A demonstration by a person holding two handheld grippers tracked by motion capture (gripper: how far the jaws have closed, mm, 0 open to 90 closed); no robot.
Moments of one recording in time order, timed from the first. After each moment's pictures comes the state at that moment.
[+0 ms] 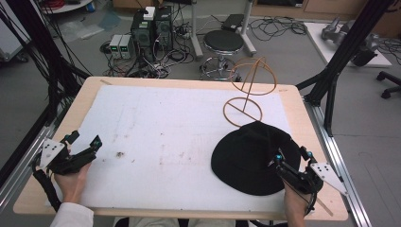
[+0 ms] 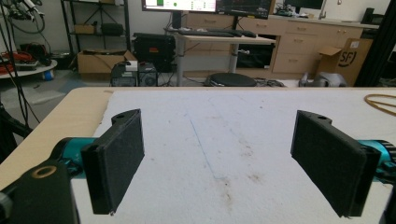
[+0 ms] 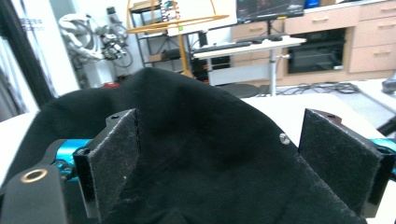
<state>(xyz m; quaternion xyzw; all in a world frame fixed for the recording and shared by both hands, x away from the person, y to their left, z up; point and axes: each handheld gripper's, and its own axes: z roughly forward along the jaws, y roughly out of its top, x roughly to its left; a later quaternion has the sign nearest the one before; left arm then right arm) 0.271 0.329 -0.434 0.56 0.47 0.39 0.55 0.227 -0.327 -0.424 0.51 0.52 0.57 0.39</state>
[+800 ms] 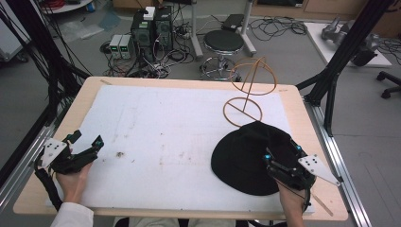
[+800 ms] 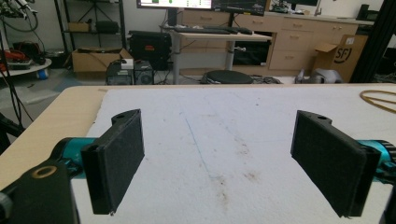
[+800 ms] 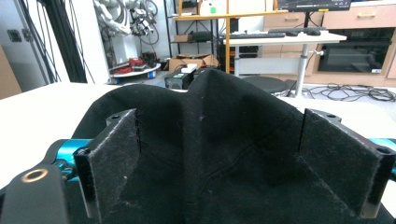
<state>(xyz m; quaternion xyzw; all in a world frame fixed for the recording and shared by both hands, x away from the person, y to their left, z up) 0.273 0.327 -0.435 0.57 0.47 0.39 0.55 0.233 -0.305 -0.406 0.46 0.59 0.55 0.37</state>
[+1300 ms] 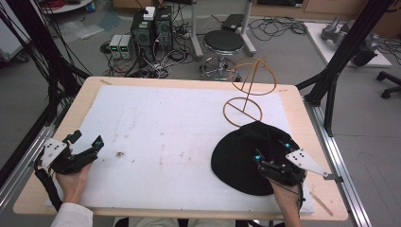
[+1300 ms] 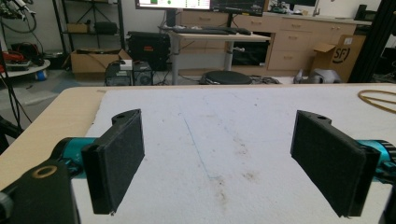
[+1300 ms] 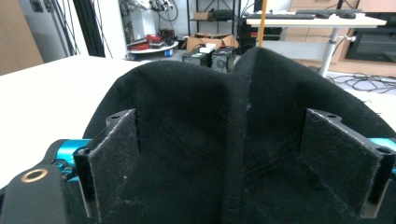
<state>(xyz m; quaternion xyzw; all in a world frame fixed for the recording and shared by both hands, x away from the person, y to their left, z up) 0.272 0.327 -0.435 0.57 0.46 0.39 0.55 0.246 -0.289 -0.409 0.44 0.64 0.54 0.33</state>
